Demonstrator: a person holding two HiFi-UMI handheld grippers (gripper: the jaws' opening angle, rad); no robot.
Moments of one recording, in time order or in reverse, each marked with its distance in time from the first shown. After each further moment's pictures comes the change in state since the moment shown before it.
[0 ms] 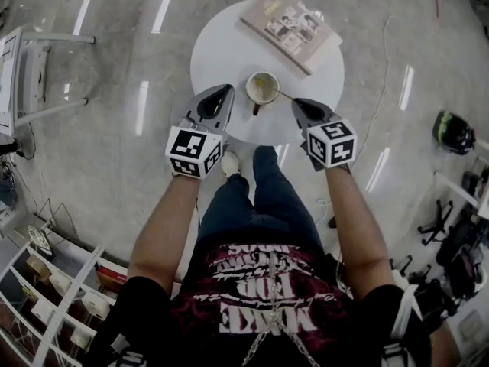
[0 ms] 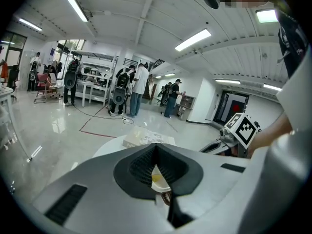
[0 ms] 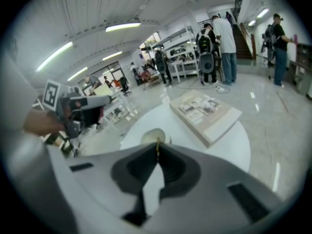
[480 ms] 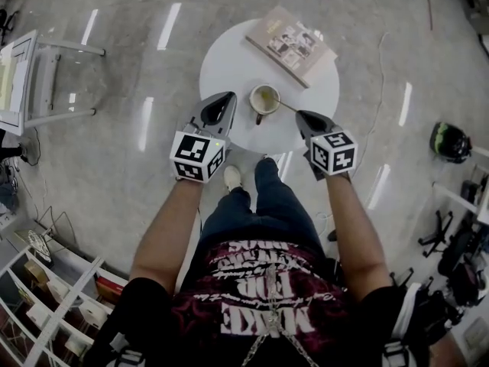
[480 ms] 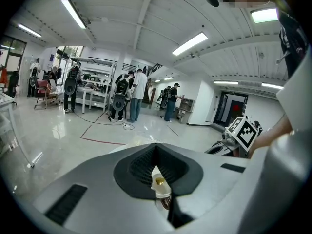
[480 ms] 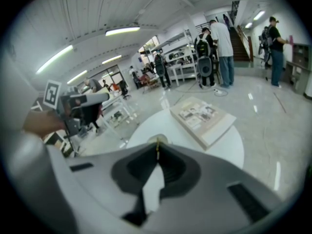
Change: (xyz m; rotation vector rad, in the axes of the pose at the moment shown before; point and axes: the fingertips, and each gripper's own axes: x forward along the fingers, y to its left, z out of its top) left arm -0.024 -0.007 0.039 0.030 -0.048 0.008; right arm -0.029 0.009 0.014 0.016 -0.038 -0.011
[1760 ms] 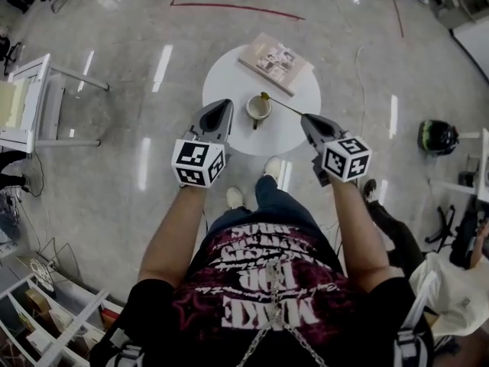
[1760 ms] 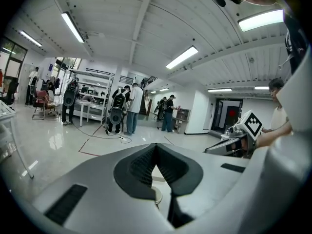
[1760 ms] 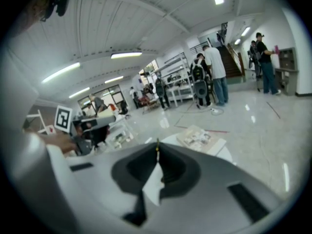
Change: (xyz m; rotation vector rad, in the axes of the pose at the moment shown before) left arm -0.084 -0.045 0.075 0.047 -0.136 -0.021; right arm -0.132 0.068 0.065 0.030 -0.263 -0.008
